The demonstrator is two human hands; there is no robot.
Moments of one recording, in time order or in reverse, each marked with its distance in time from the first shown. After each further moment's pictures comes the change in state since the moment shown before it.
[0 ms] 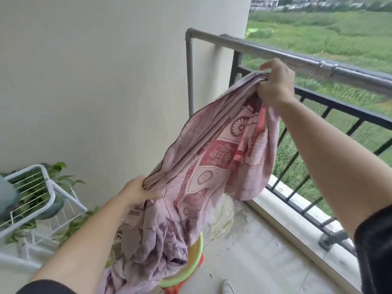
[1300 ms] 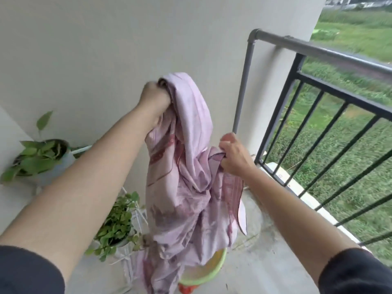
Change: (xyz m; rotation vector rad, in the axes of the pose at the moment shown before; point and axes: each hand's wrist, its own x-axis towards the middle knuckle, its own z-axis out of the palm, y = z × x) left_hand -0.006 0.132 -0.193 -0.703 0.650 0.022; right_hand -0.125 -0.011 0.213 -0.081 -0.581 -0.561
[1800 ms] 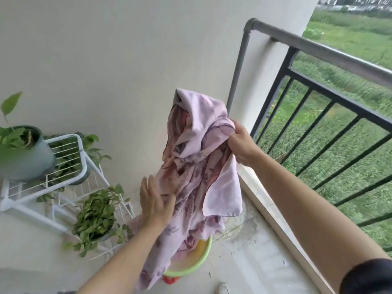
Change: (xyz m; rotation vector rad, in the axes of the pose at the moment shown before) left_hand -0.156 -0.279 0.036 0.524 -0.053 0.003; right_hand -0.003 -0.023 -0.054 0.979 -0.006 0.298
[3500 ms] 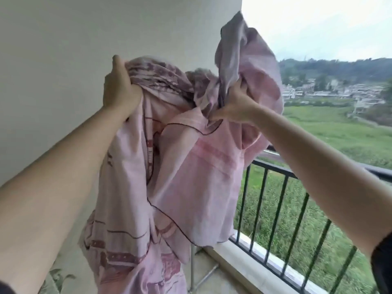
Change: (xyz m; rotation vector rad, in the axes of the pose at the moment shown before) left_hand 0.135 0.385 -0.336 -0.292 0.489 0.711; right_hand -0.031 -0.314 -0.092 -0.927 0.401 -0.313
